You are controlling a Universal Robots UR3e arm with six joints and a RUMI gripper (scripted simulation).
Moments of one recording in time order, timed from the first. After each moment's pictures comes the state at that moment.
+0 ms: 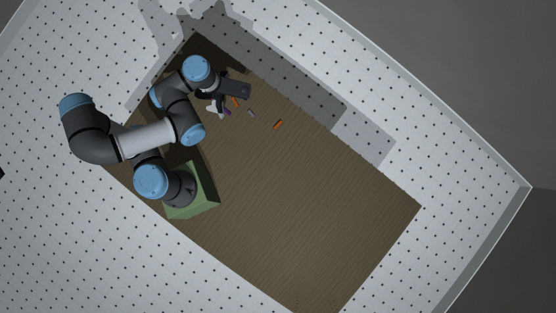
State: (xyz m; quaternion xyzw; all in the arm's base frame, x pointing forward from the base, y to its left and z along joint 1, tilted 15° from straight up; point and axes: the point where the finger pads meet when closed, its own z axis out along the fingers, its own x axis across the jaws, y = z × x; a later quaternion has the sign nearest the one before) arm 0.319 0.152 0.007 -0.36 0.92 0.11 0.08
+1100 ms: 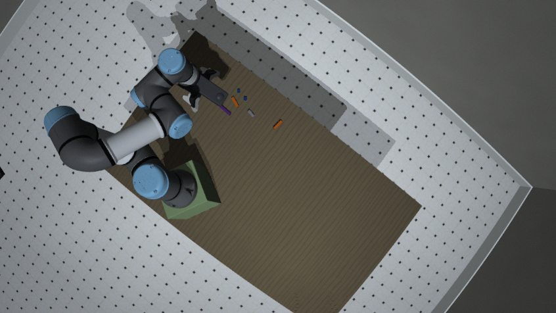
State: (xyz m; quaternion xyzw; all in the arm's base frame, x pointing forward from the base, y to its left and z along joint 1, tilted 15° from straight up) arm 0.279 0.200 0.019 -0.16 0.98 0.12 0.06
